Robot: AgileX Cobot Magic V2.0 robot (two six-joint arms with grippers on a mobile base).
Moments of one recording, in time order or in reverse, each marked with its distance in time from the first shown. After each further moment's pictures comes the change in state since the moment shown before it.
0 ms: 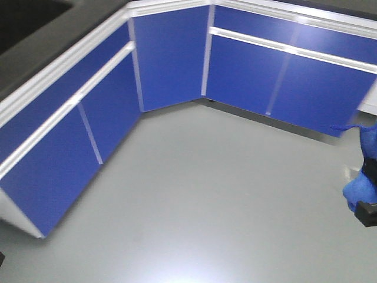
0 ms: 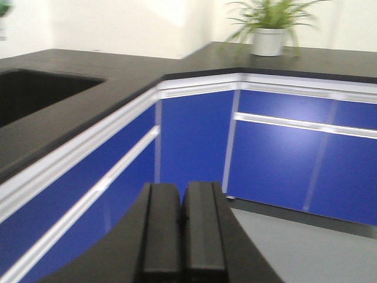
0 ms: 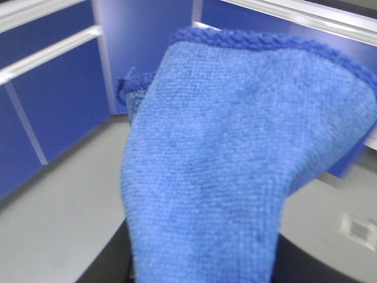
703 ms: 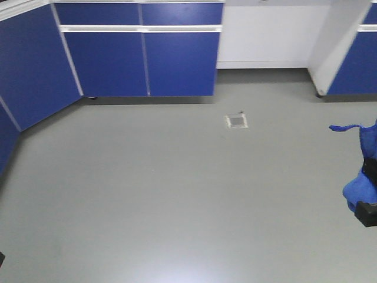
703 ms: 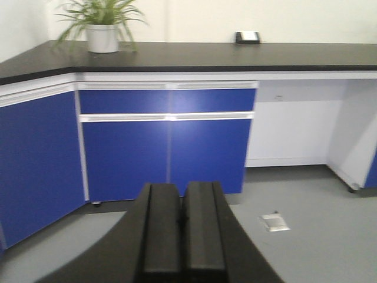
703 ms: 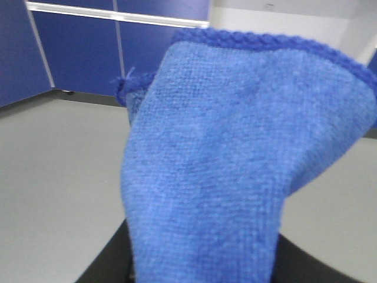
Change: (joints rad) left arm 0.000 0.000 0.000 0.000 0.000 0.000; right arm 0.000 0.000 0.000 0.000 0.000 0.000
